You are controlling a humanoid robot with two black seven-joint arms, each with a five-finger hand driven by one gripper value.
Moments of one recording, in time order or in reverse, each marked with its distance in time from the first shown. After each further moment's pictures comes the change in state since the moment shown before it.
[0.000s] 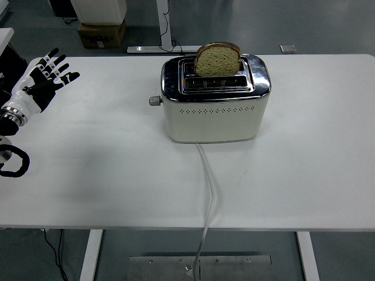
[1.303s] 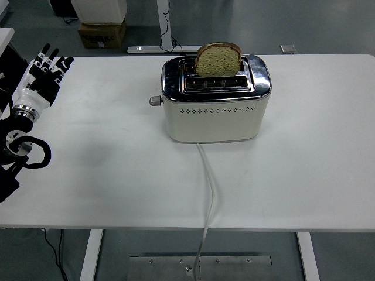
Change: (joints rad) left arm -0.002 -0.171 -0.165 0.149 -0.111 0.002 0.001; right arm 0.000 0.000 0.000 0.000 0.000 0.000 0.000
